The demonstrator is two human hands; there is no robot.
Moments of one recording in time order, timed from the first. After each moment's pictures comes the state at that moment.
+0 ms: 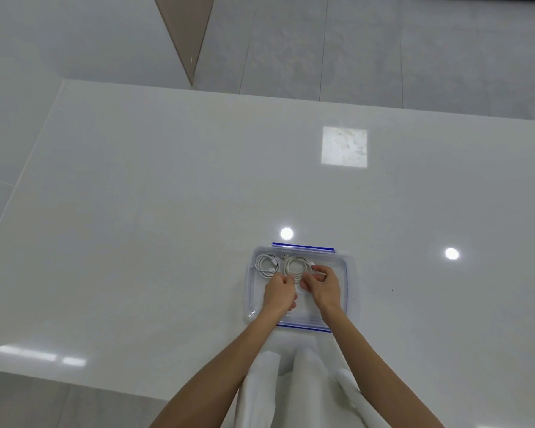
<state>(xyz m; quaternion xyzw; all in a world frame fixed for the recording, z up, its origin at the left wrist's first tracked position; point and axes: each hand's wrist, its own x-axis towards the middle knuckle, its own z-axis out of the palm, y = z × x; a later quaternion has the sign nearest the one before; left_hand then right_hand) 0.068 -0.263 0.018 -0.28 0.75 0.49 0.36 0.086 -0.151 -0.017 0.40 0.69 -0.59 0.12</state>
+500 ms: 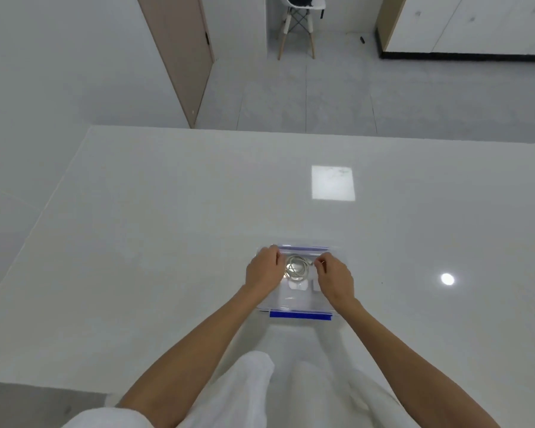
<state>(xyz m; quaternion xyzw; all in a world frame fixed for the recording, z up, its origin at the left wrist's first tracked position) 0.054 -0.306 0.091 0.03 0.94 0.29 0.18 0.101 -0.133 0.048 0.20 0.92 -0.34 0.05</state>
